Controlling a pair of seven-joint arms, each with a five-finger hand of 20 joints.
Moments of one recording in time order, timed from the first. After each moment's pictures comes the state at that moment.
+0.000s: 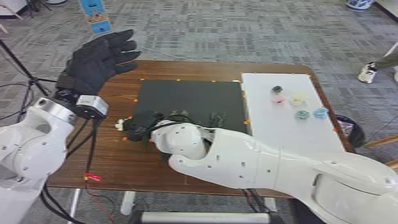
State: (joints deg) left arm 97.3 -41.2 -90.0 -115.8 36.8 -3.1 4.5; right arm -37.7 -80.8 4.8 -79.3 -119.4 -9.3 22.3
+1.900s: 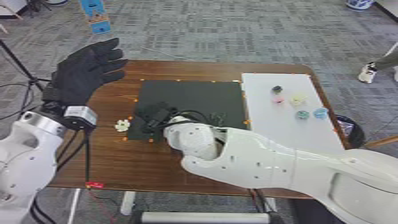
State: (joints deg) left arm 106.9 -42.4 -97.4 -119.1 36.8 -1.7 5.1; right arm -36.2 -75.7 3.5 -84.2 -119.3 -5.2 29.4
